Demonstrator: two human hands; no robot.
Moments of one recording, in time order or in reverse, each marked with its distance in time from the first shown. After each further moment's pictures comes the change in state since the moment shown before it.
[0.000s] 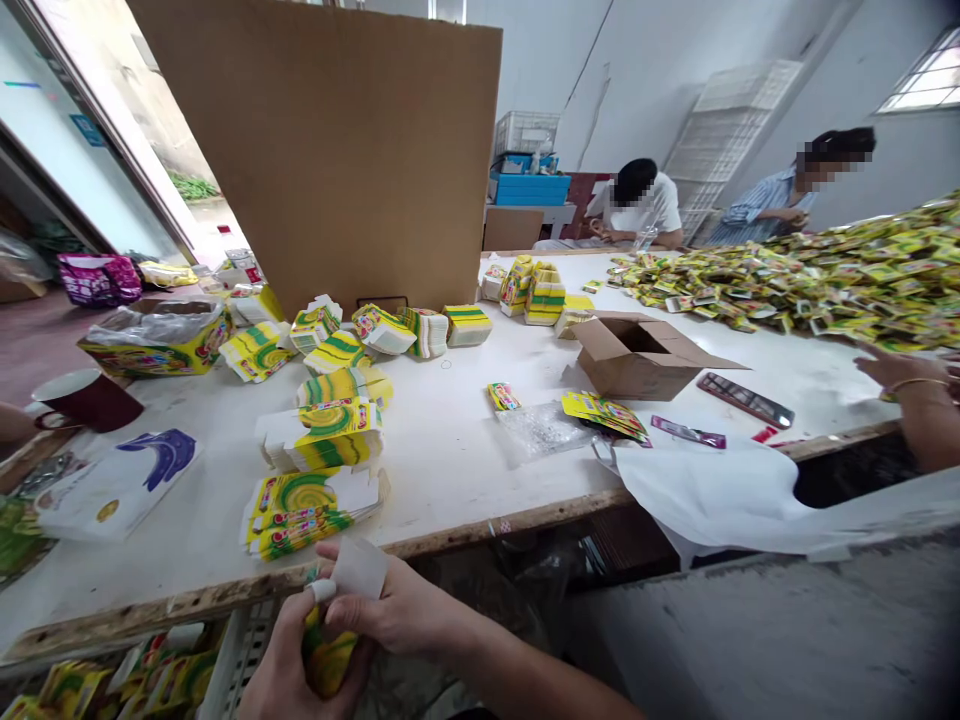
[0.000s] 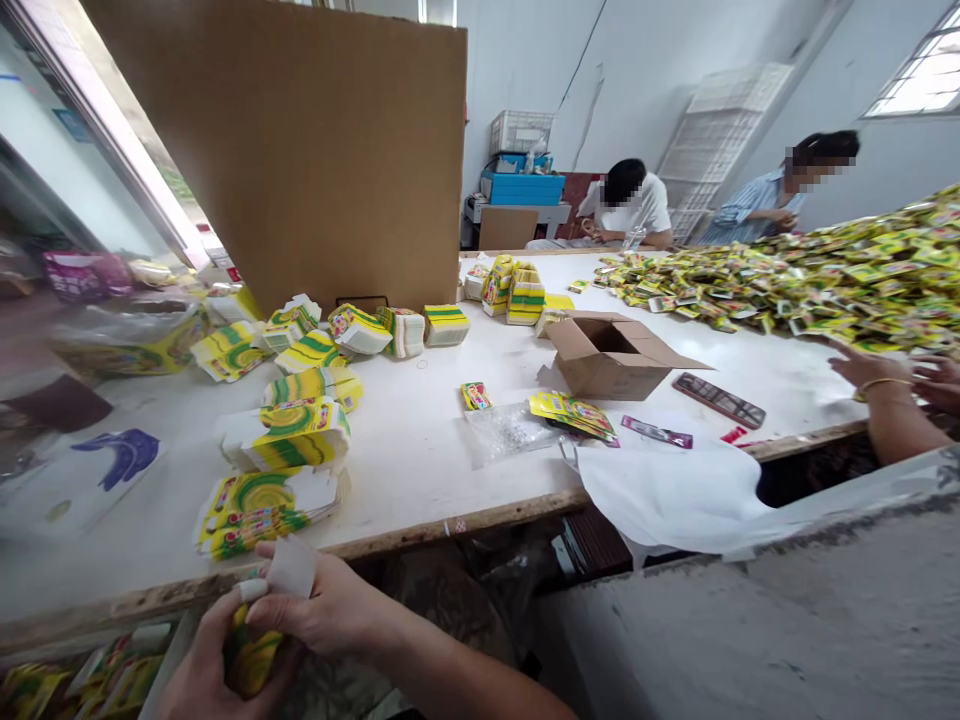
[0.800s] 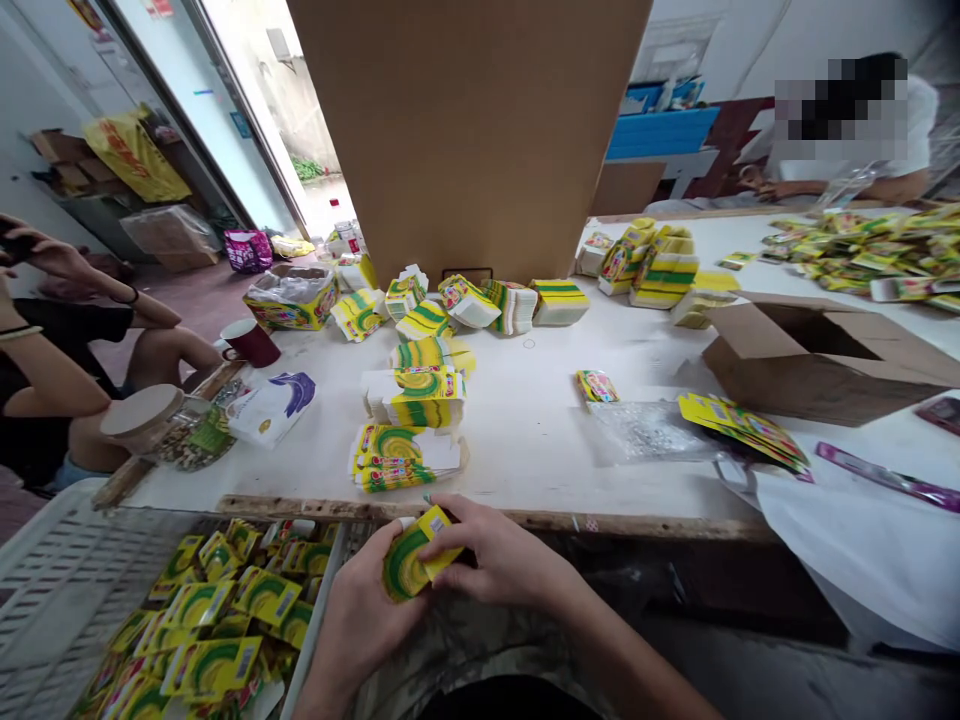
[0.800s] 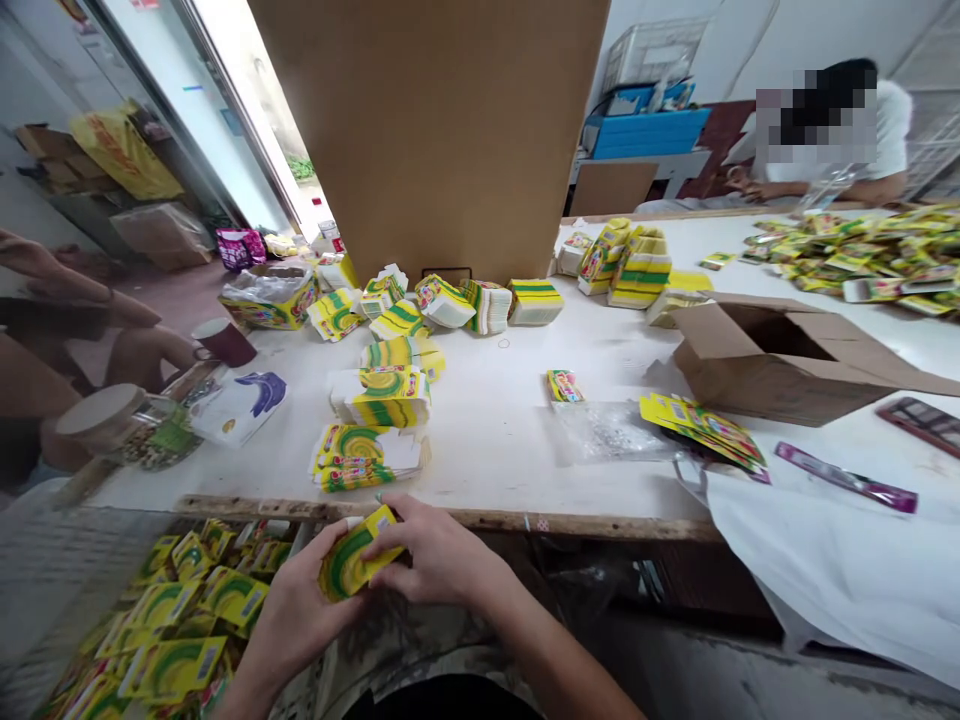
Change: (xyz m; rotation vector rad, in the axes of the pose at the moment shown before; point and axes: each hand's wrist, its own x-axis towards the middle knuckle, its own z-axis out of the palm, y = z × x) left_hand 0.021 0.000 -0.026 -0.070 -0.252 -0.099; right_hand -0.001 -0.020 -0.026 -0.906 -0.168 -0.294
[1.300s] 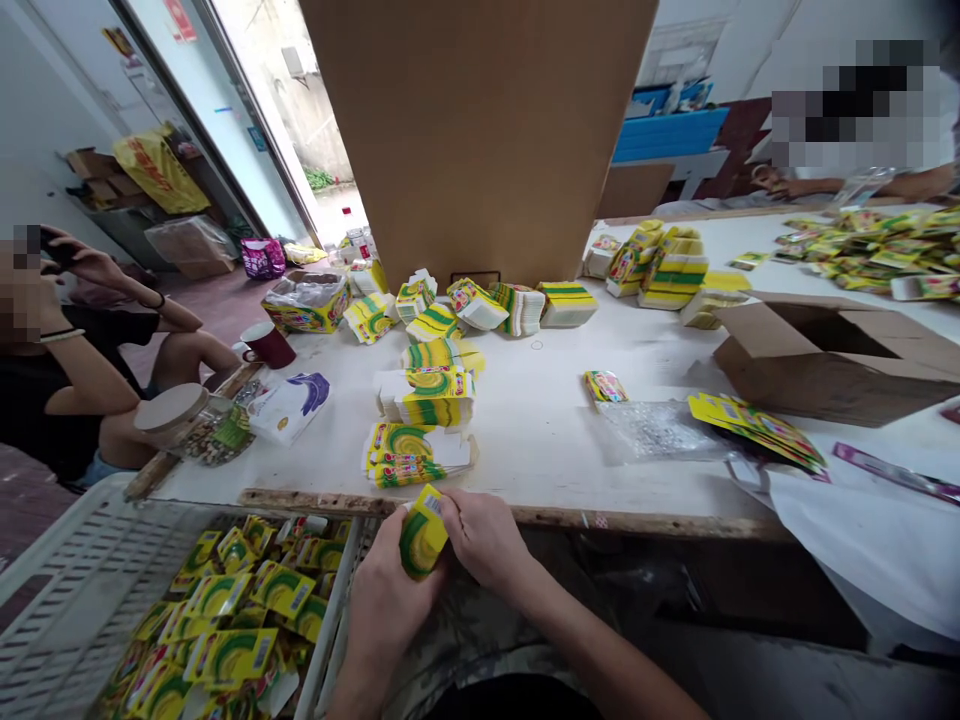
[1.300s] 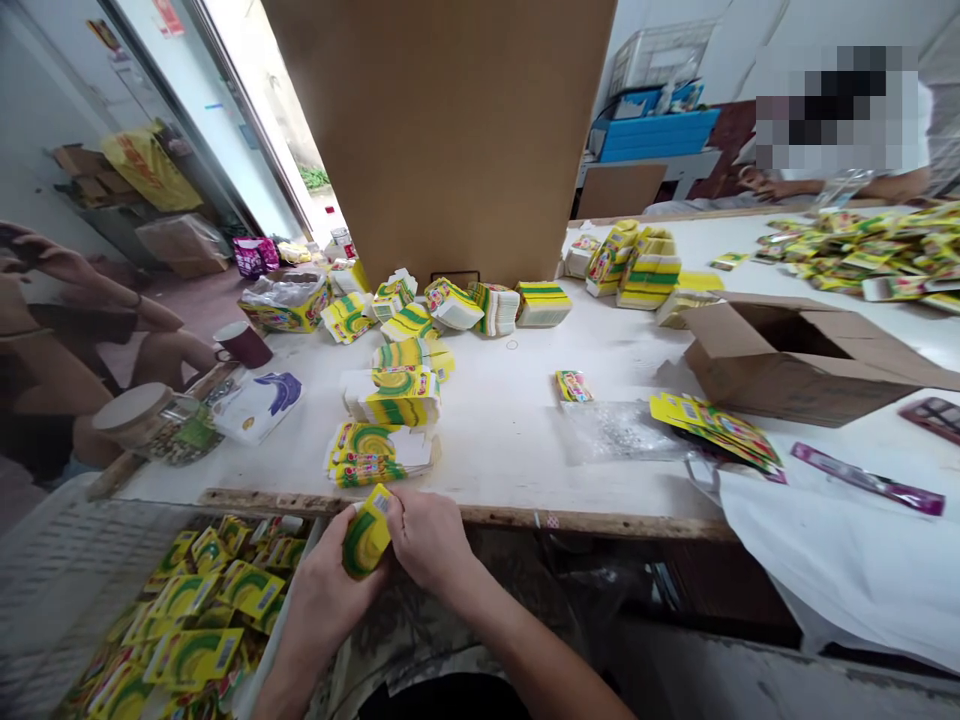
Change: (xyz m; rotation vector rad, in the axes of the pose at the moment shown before) left_hand -0.002 0.003 0.016 0.064 0.195 -0.169; right_hand 0.023 -0.006 0.028 -0.203 0.247 0.305
